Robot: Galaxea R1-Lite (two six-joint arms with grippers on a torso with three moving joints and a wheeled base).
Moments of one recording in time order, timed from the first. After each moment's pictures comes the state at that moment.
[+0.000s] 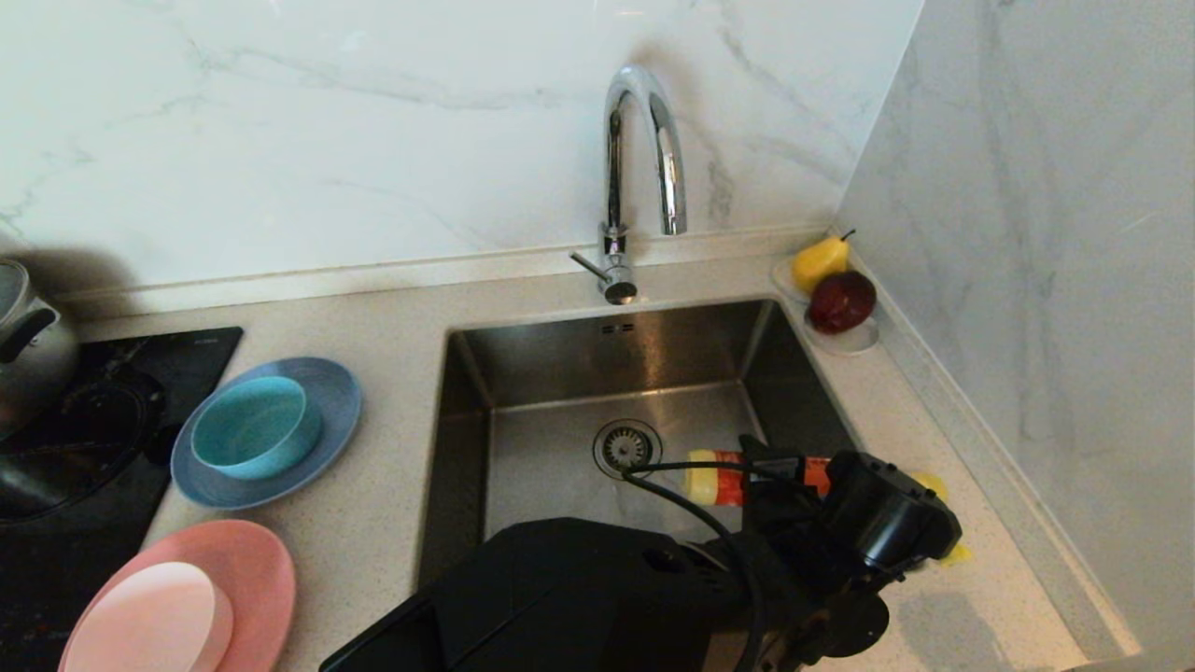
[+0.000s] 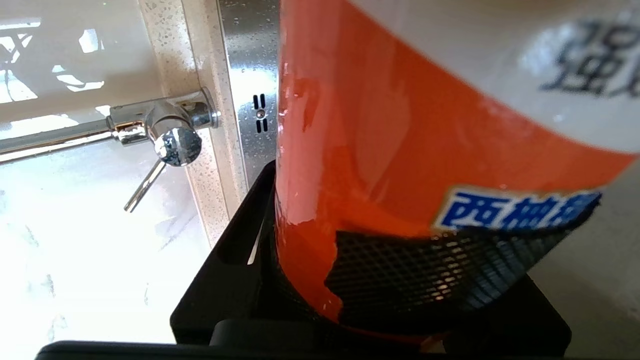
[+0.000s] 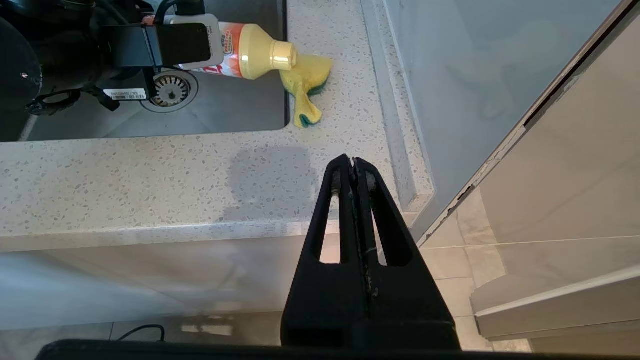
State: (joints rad) left arm -1.09 2.60 -1.92 -0.22 1.07 1.08; right arm 0.00 0.00 0.00 0.00 0.00 0.01
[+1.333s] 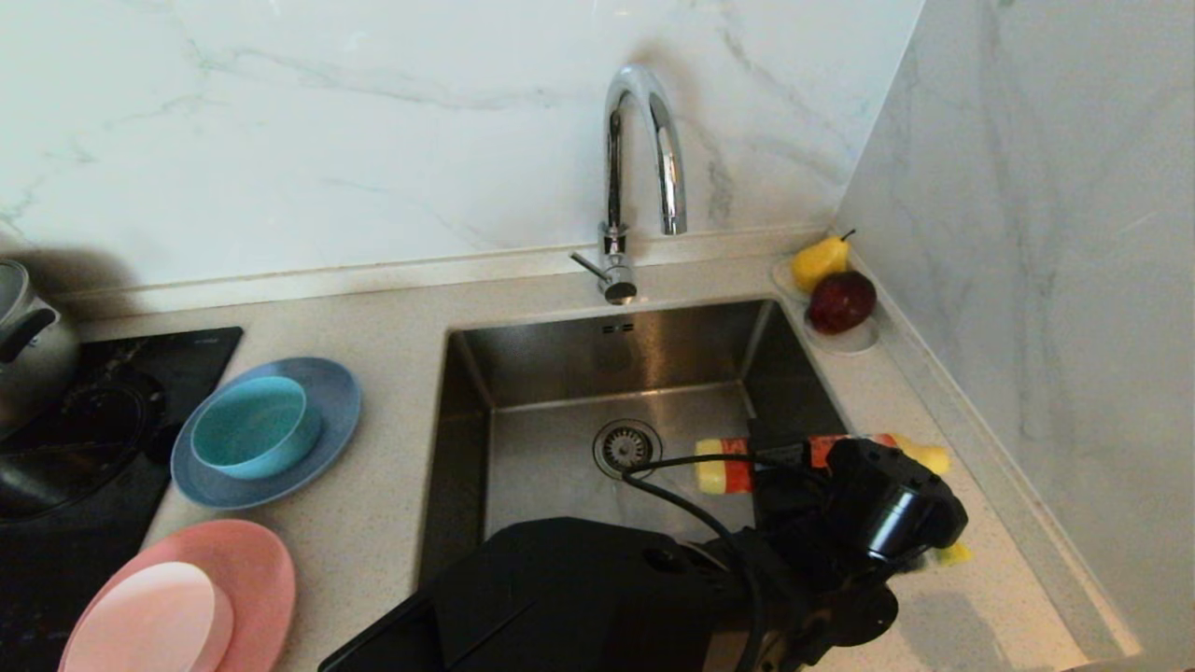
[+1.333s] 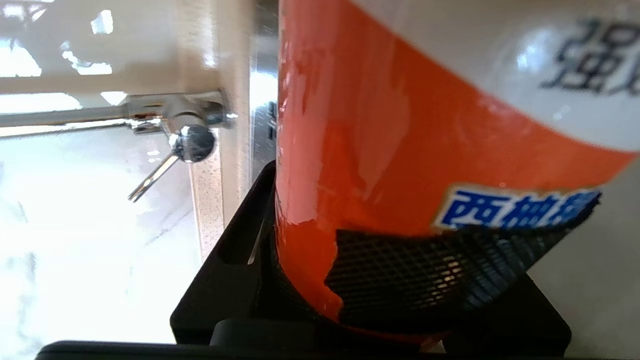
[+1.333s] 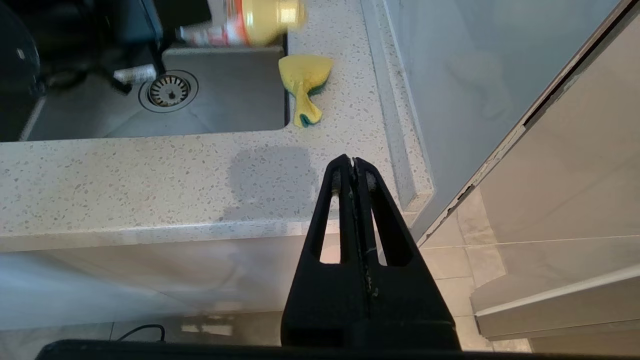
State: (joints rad) left arm -1.09 2.59 -1.92 -0.36 1.06 1.07; right arm 0.00 0.00 0.00 0.00 0.00 0.01
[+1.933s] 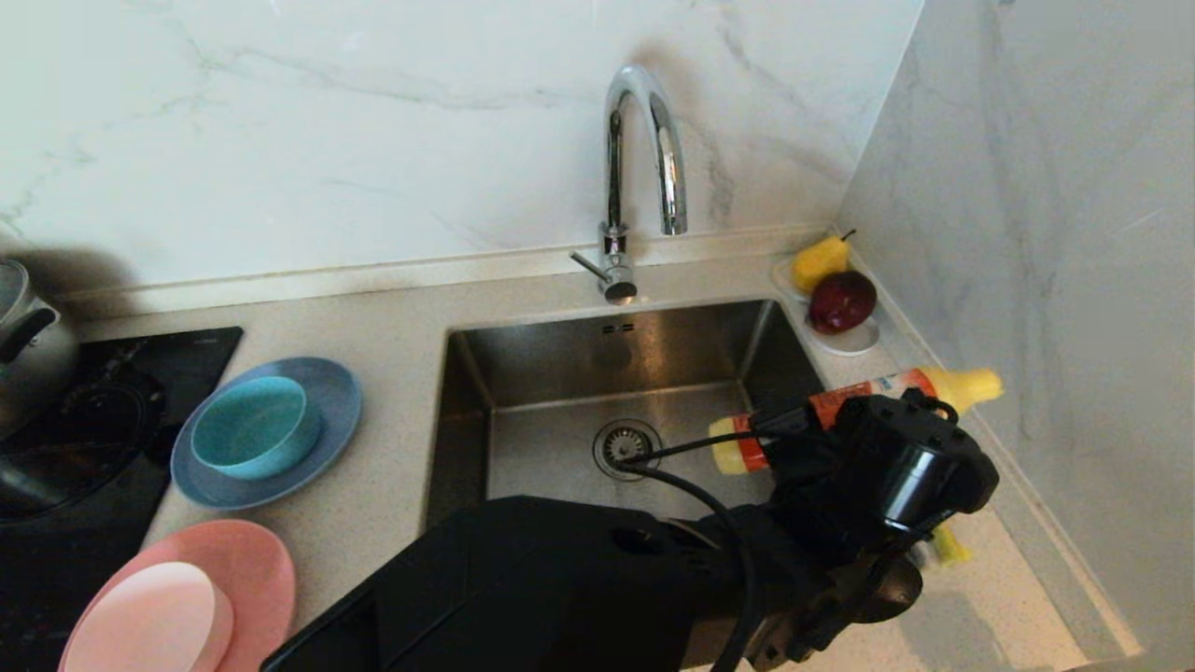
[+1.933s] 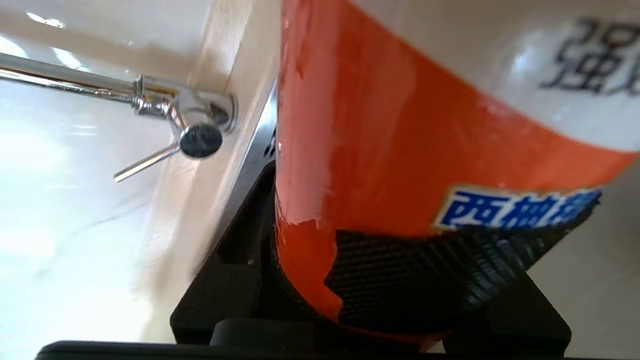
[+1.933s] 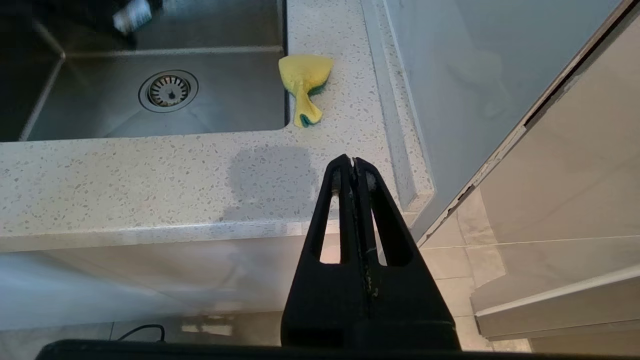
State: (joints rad) left arm -1.10 2.50 -1.92 -0.39 0.99 0.84; right arm 0.00 0.00 0.00 0.00 0.00 0.01
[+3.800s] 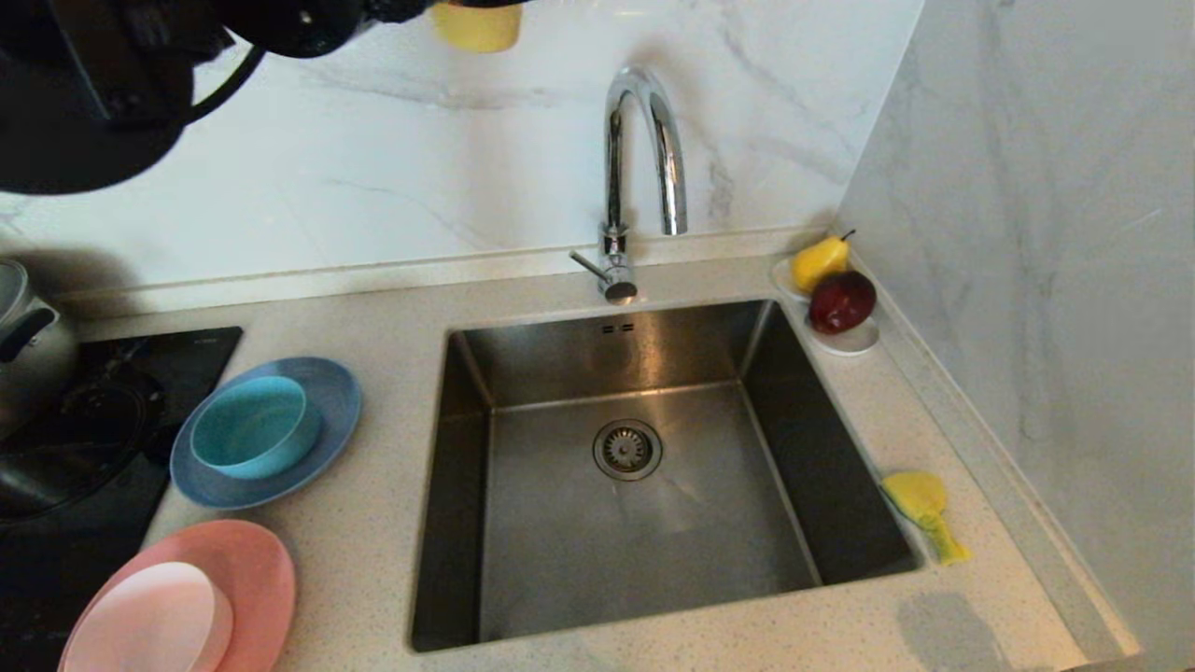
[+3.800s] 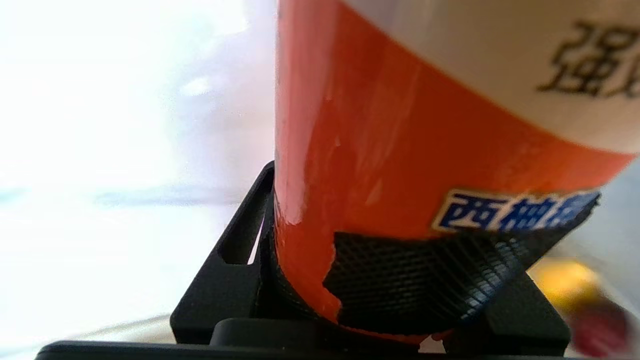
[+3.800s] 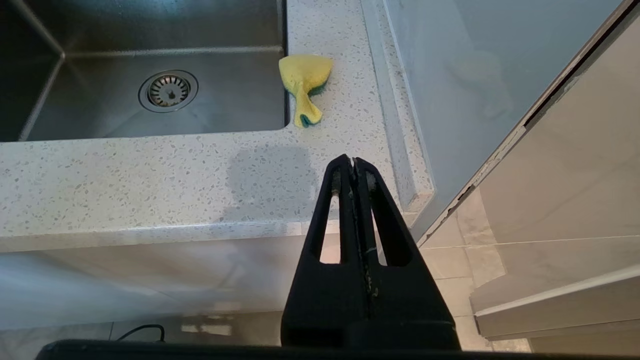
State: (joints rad) left arm -0.76 1.80 -1.92 -0.34 0.62 0.35; right arm 0.00 0.00 0.00 0.00 0.00 0.01
